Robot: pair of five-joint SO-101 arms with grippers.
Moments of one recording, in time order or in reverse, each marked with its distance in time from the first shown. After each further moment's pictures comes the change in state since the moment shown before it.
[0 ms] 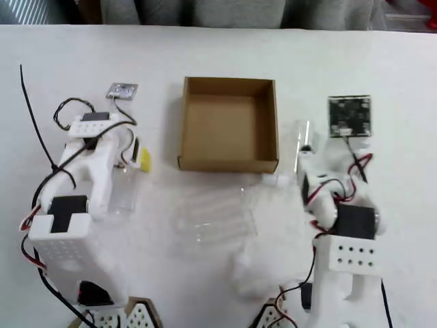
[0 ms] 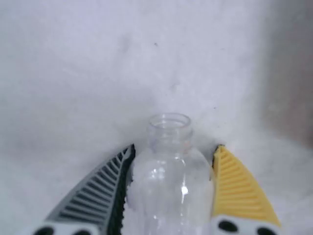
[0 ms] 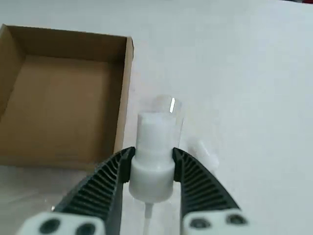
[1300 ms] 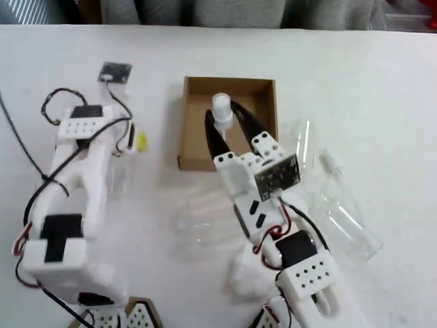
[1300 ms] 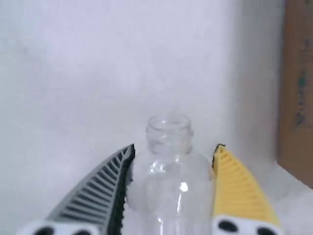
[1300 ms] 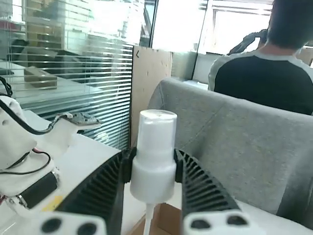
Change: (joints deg) left arm 0.0 -13.0 0.1 0.0 -0.1; right arm -30.7 -10.9 23.5 -58.0 -0.6
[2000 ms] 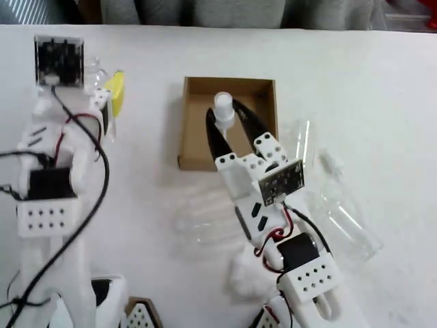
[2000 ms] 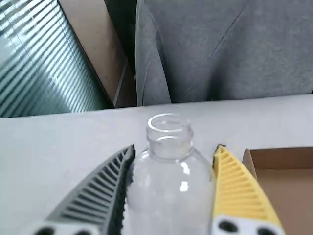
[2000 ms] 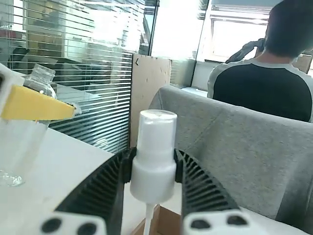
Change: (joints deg) left arm -0.3 -49.8 22.9 -26.4 -0.1; right arm 0.0 -0.8 0.0 0.0 0.0
